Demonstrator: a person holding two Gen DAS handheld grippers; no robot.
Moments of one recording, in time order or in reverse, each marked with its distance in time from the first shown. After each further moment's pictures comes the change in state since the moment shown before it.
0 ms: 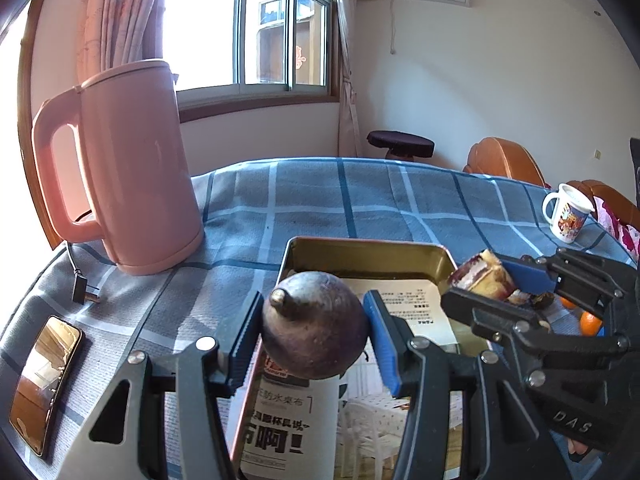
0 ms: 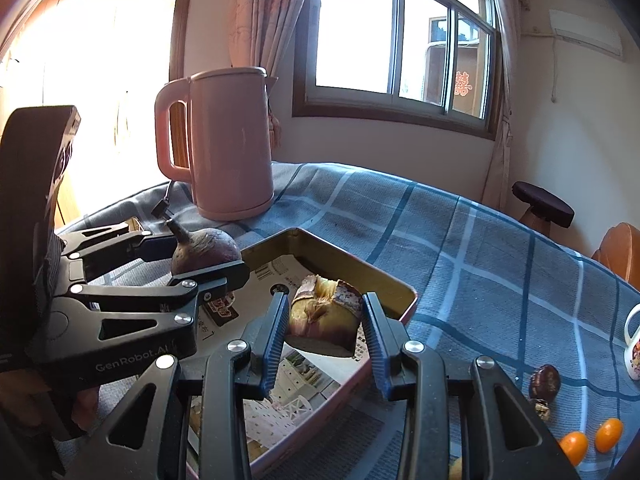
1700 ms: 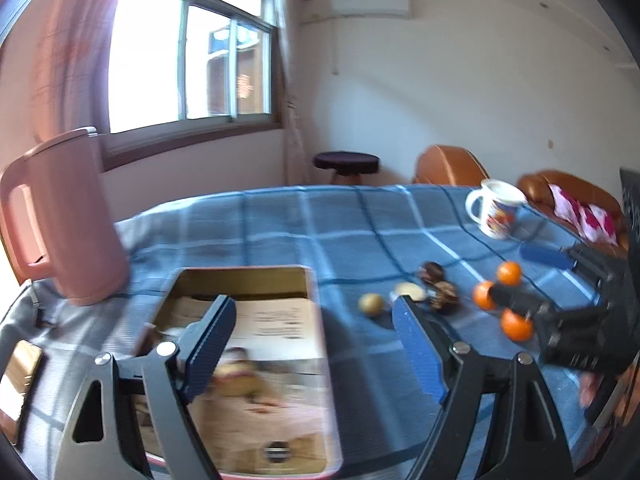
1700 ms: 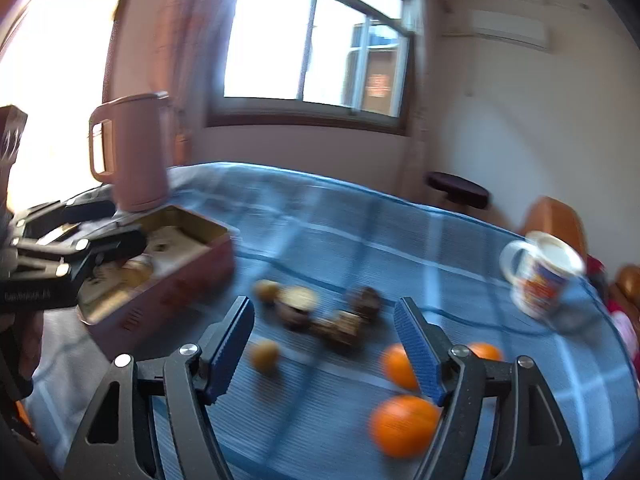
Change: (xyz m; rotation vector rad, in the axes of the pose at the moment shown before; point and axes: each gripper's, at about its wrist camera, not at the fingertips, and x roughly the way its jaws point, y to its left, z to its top) left arm -0.033 -0.104 -0.002 0.119 -0.088 -0.167; right arm -0.116 -0.107 -0.066 0.109 -0.029 -0.310
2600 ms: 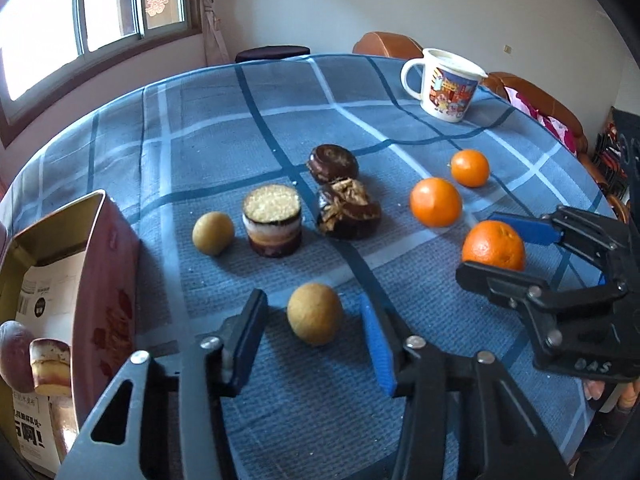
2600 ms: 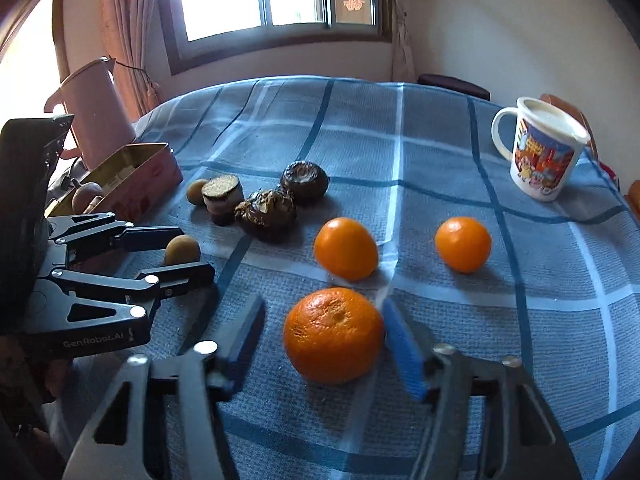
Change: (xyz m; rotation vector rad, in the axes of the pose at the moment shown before) left arm 0.096 -0.088 -0.020 0.111 0.404 -0.193; right arm 0.036 -0.057 -0.046 0.149 0.323 0.080
